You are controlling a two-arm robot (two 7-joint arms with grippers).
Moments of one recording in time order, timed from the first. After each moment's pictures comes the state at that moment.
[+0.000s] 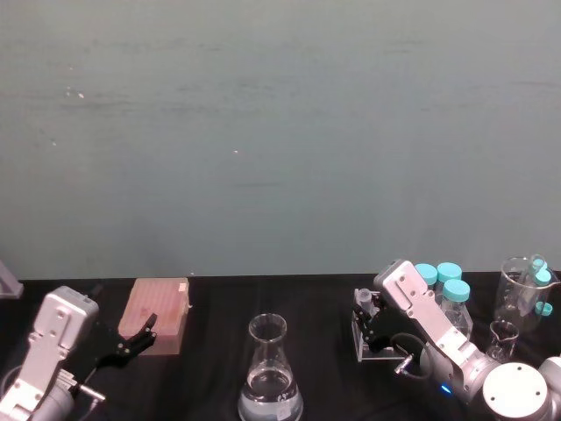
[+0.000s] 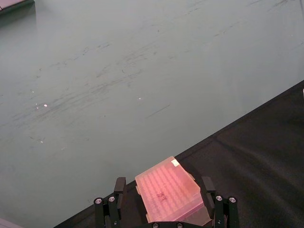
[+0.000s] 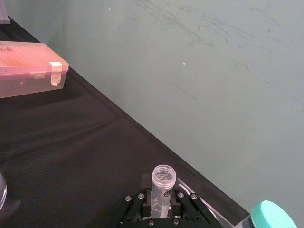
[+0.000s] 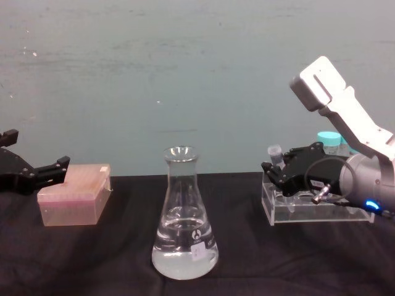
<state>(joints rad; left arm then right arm) -0.20 0.60 0.45 -1.41 -0.25 -0.12 0.03 0.53 0.24 -0.50 -0.99 -0.03 -0.10 0.23</state>
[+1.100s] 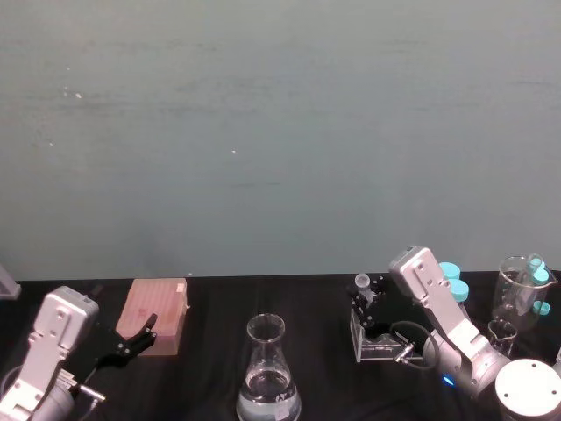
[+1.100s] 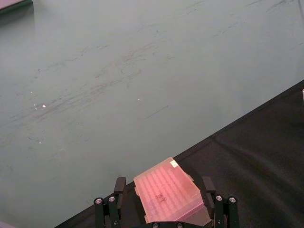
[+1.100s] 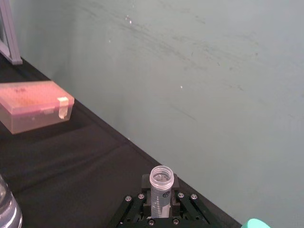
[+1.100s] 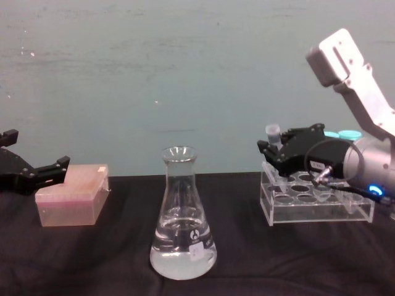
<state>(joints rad) -0.20 0.60 0.45 -1.41 -0.25 -0.12 0.03 0.48 0.22 -0.39 -1.07 -0.03 -0.14 0.30</state>
